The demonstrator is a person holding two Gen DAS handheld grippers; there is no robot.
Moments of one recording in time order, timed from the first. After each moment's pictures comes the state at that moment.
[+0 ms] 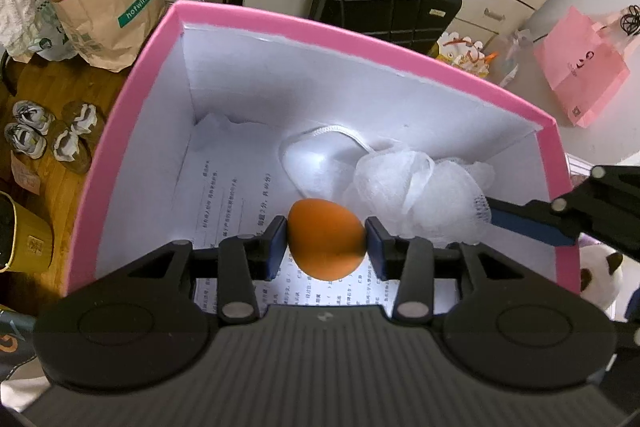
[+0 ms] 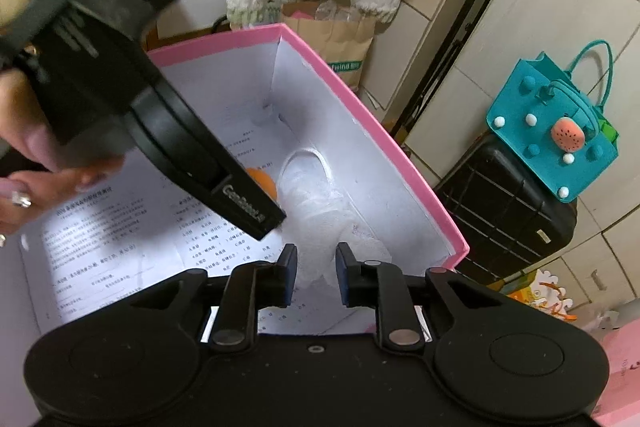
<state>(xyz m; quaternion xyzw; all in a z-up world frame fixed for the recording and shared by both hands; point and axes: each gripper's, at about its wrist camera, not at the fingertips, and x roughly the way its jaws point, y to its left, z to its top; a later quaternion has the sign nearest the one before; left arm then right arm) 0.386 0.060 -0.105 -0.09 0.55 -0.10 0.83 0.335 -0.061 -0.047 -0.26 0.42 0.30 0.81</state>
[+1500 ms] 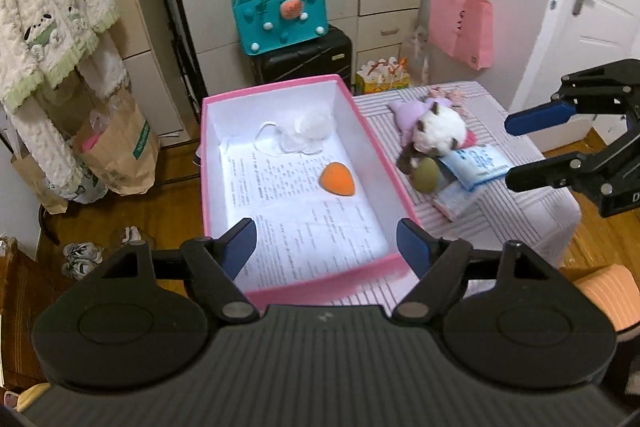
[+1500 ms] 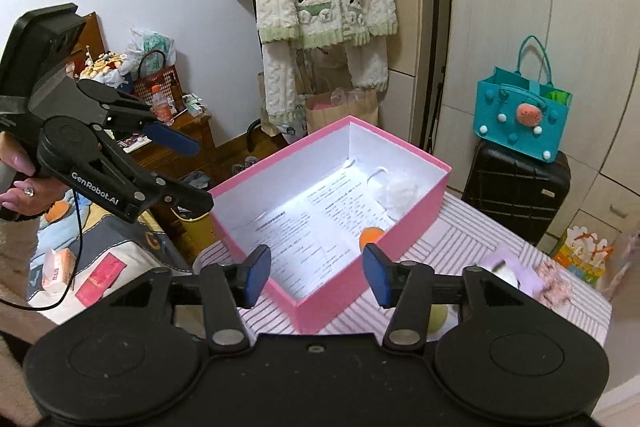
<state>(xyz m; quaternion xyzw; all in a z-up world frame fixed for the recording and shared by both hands) 0.115 0.070 0.068 0.09 0.40 -0.20 0.89 0.105 -0.150 0.080 -0.08 0.35 0.31 0.88</state>
